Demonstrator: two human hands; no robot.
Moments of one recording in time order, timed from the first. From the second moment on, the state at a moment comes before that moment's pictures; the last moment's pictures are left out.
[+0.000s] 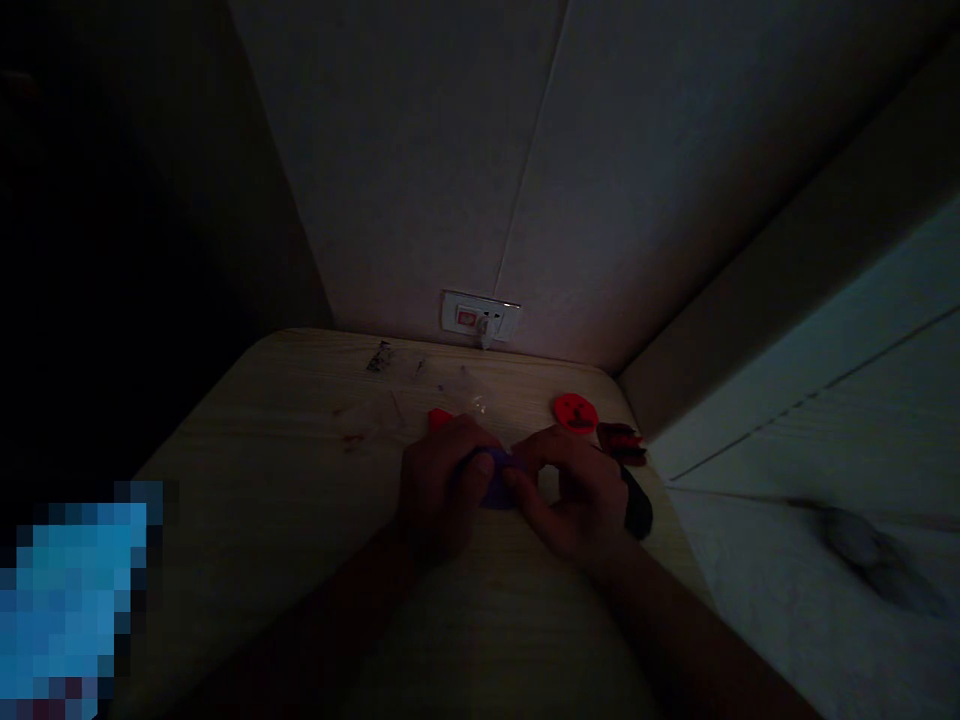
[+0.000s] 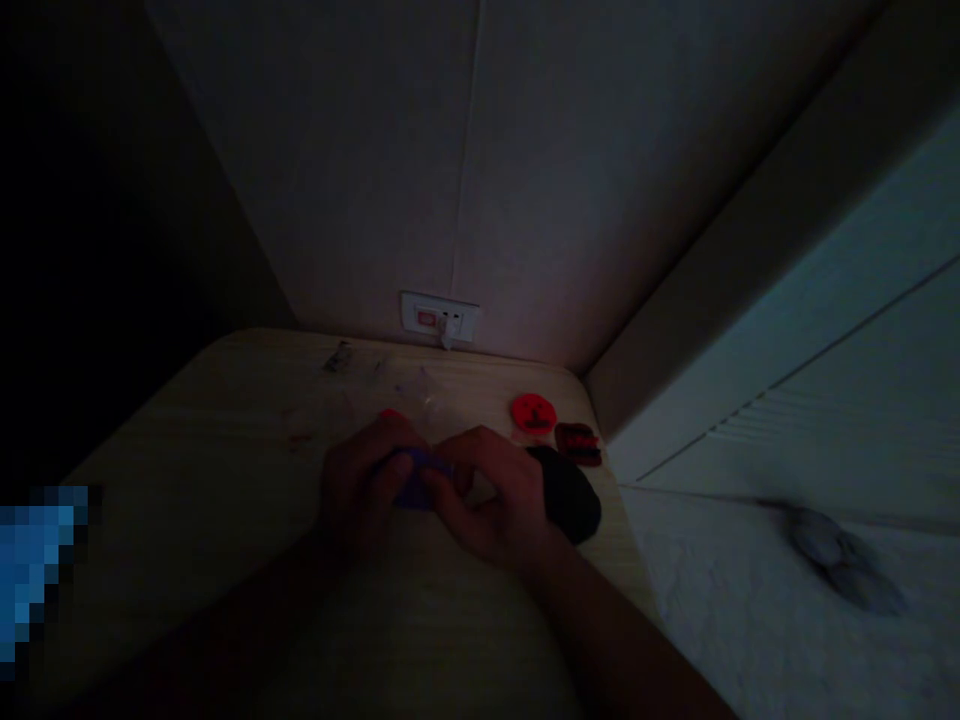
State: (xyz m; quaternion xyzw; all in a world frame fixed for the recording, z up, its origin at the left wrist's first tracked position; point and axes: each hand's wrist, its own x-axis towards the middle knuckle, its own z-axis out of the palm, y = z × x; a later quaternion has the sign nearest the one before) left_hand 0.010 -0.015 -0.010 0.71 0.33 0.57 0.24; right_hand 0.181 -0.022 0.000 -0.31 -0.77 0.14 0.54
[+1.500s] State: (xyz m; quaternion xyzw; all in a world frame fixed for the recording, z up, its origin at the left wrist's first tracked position) left_hand 0.012 -0.019 -0.013 0.69 0.31 0.60 0.26; right_hand 0.185 -0.025 0.001 -0.27 -0.84 0.03 0.47
